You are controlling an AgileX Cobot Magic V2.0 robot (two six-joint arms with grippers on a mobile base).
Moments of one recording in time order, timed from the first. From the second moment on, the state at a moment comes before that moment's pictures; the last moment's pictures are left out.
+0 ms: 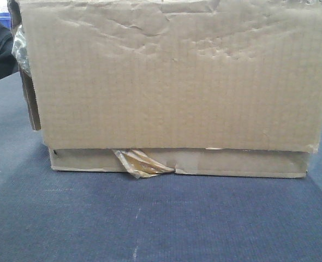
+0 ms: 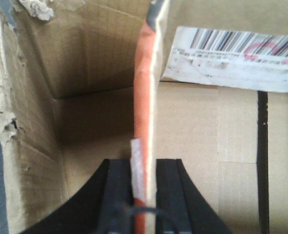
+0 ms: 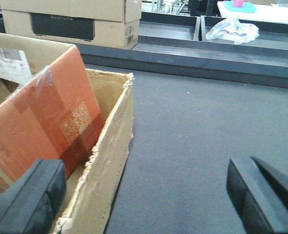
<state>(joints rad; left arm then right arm) -0.42 1.88 -2.00 0.01 1.03 -0.23 0.14 0.65 -0.81 0.14 0.46 -0.14</state>
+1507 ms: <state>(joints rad) -0.26 1.61 -1.97 0.03 1.23 -0.04 0.20 1.25 -1.48 0.17 1.05 -0.16</state>
